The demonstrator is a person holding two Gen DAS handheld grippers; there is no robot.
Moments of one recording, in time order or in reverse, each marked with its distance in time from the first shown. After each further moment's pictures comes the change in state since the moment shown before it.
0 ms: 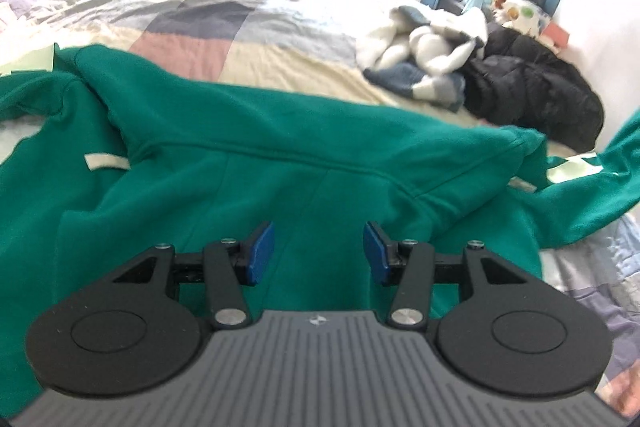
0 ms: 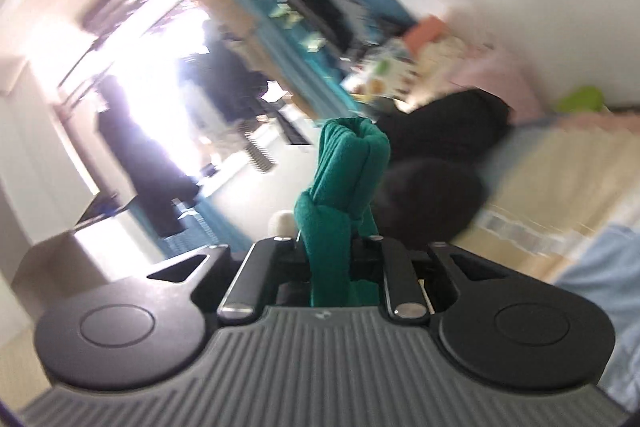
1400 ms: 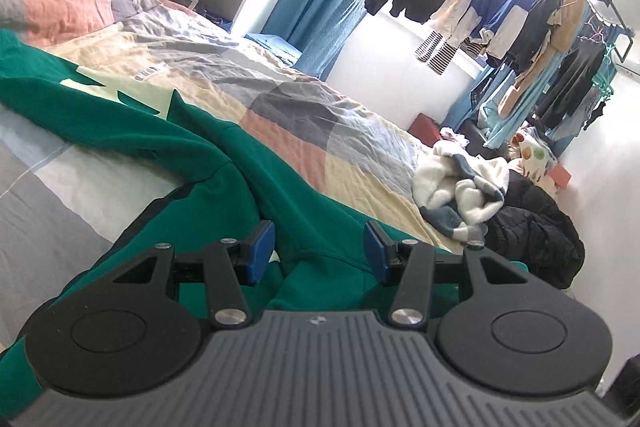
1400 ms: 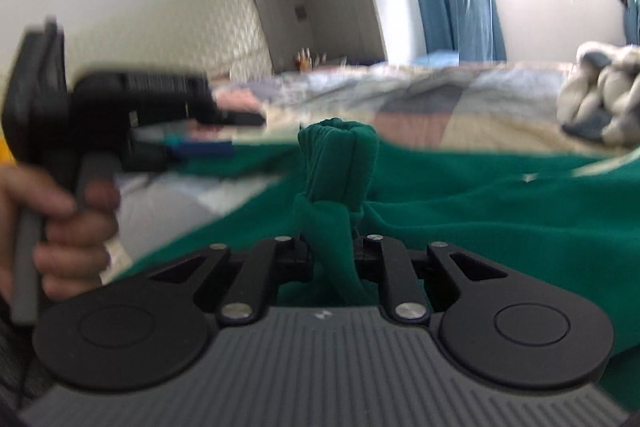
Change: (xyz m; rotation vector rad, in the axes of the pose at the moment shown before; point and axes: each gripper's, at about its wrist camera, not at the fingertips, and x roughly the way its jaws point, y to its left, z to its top) left arm -0.124 0.174 0.025 -0.294 -0.256 -0.049; right arm -0.084 0.340 -0.362 -0.606 0.689 0.545
